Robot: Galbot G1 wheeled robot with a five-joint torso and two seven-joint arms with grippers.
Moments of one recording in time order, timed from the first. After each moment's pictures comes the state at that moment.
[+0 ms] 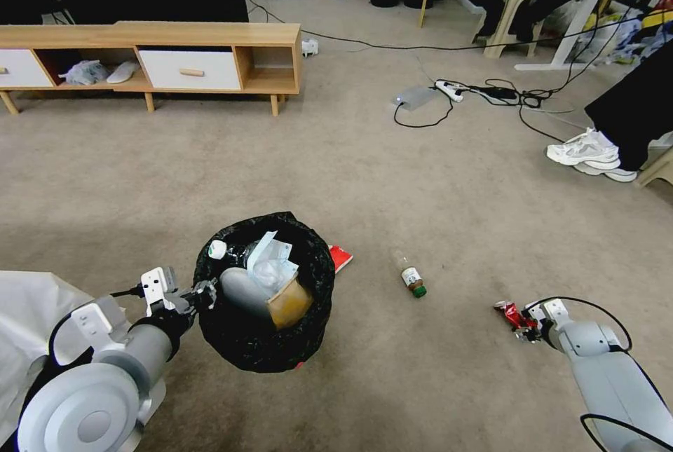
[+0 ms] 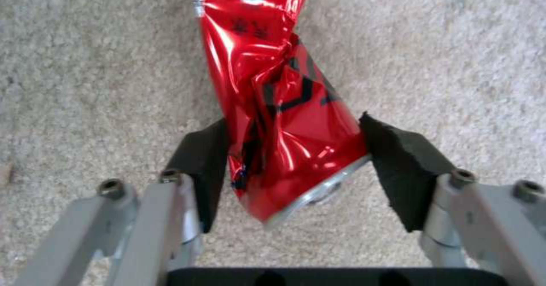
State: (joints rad) left arm 1.50 -1.25 -0.72 -2.41 -1.11 0.72 -0.50; right arm -0.82 1.04 0.58 0.80 -0.23 -0.36 -0.44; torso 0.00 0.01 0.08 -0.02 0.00
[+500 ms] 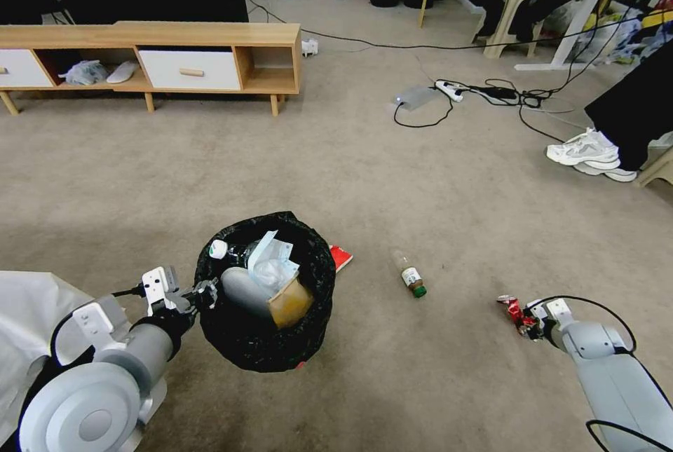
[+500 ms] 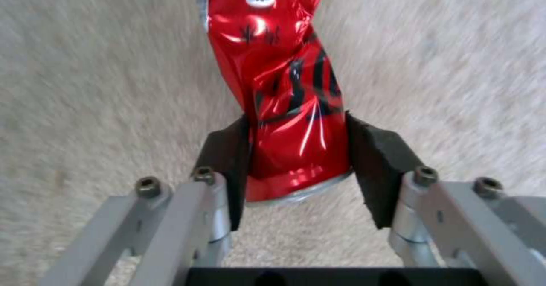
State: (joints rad) left arm 1.50 -1.25 -0.71 -2.41 -1.11 0.72 -0.50; right arm -0.91 1.00 0.56 0.97 -0.16 -0.36 -0.45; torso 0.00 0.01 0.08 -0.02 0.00
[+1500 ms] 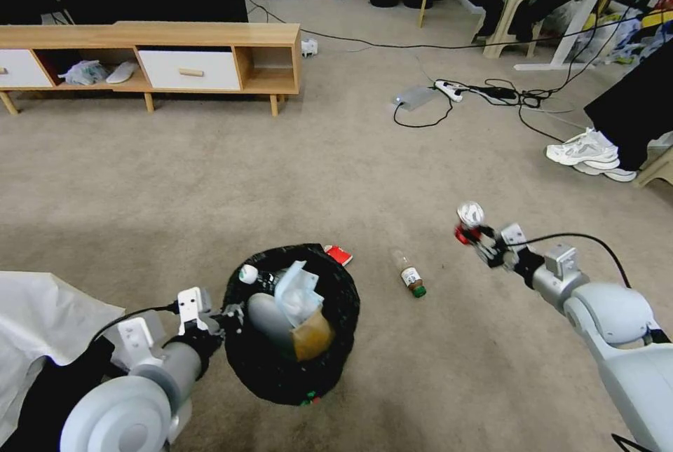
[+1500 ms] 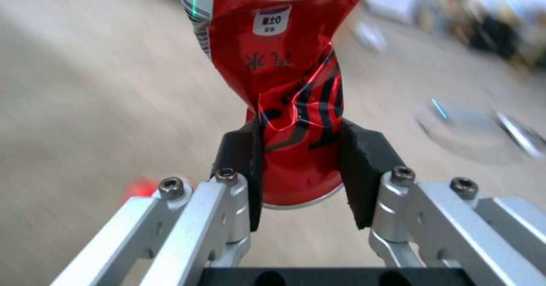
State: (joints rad) left arm 1.56 -1.21 -0.53 -2.39 -1.01 0.72 -0.49; right arm -1.11 0.89 0.54 1.83 0.43 -0.14 -0.47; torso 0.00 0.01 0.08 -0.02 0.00
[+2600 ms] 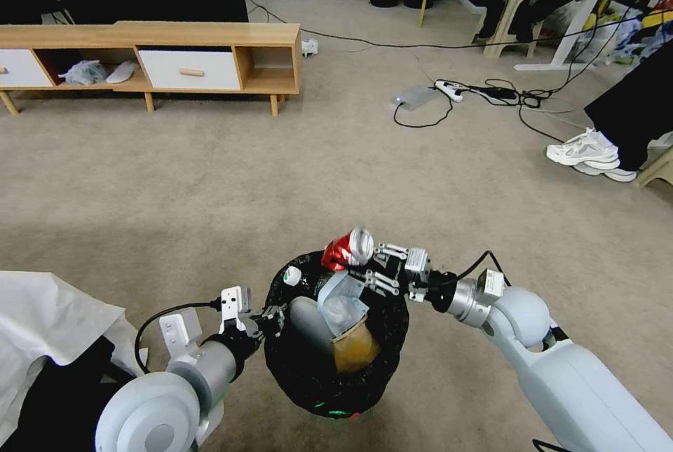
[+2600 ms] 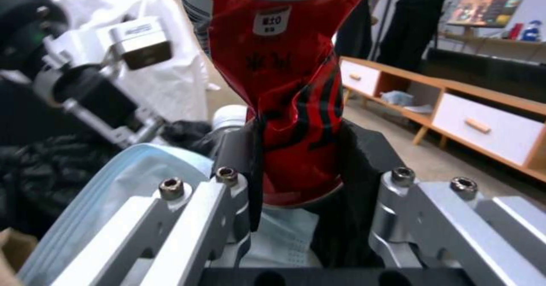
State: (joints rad) left arm 1.49 -1.22 -0.44 -2.40 -1.06 0.74 -0.46; right arm -1.04 0.98 0.23 1.84 0.50 0.16 -0.86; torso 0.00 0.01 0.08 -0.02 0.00
